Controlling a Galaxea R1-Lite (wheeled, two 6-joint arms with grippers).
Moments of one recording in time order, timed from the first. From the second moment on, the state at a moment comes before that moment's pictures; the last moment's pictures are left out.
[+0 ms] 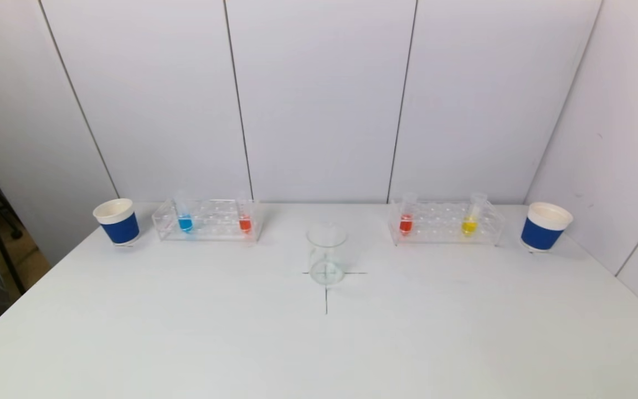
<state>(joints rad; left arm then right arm) -0.01 0.00 -0.07 0.13 -0.01 0.00 0.00 0.00 0.00 -0.01 -0.02 0.06</state>
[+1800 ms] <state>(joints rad) 0.01 1.48 -0.57 -0.86 -0.09 0.00 0.00 0.00 0.00 -0.01 -0.02 0.06</state>
